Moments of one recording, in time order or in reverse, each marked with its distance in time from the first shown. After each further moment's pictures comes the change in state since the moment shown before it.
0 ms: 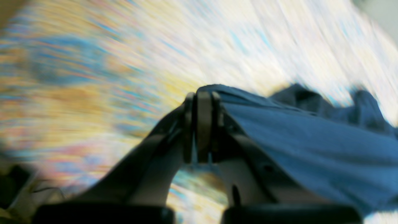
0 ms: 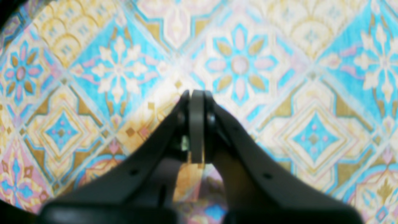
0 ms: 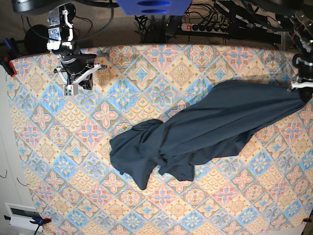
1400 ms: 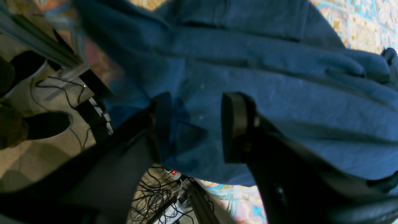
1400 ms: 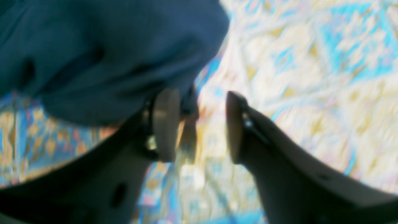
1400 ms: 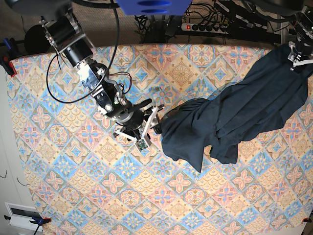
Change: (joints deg) left arm 1.6 4.5 -5.3 -11.6 -0.1 0.2 9.4; right arm 42.5 -3.8 -39.2 -22.9 0.0 0.0 -1.1
